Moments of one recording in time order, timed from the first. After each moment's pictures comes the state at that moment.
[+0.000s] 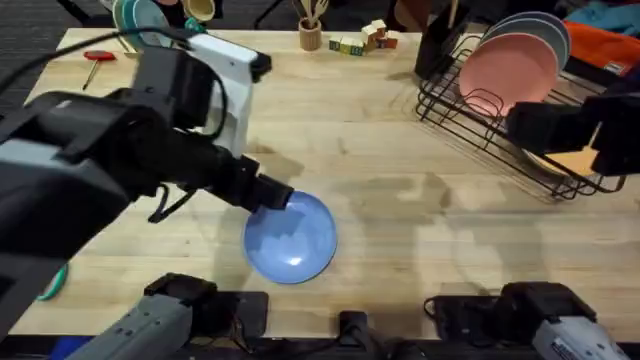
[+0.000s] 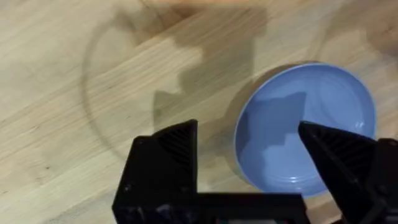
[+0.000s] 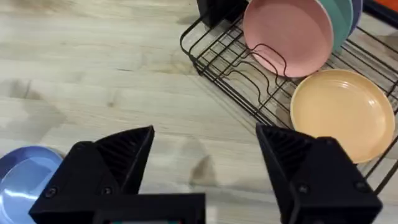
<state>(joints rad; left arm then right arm) -0.18 1.03 0.80 -0.99 0.16 0.23 -0.01 0.70 1.05 -0.99 -0.11 -0.02</state>
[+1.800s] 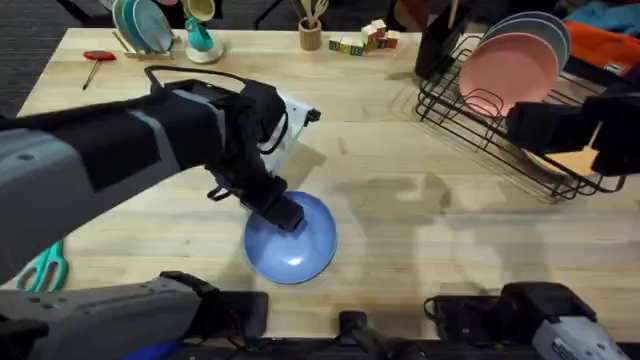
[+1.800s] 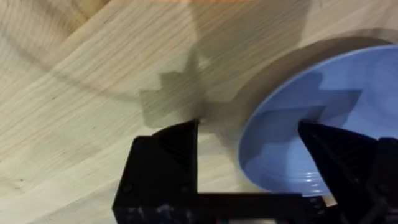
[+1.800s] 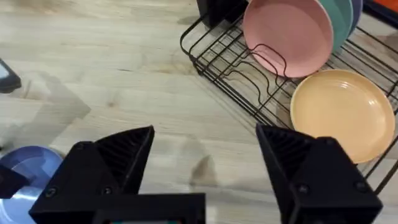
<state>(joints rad) -0.35 1.44 0.82 -0.99 0.04 0.20 -0.01 0.70 1.05 -0.99 -0.11 -0.02</state>
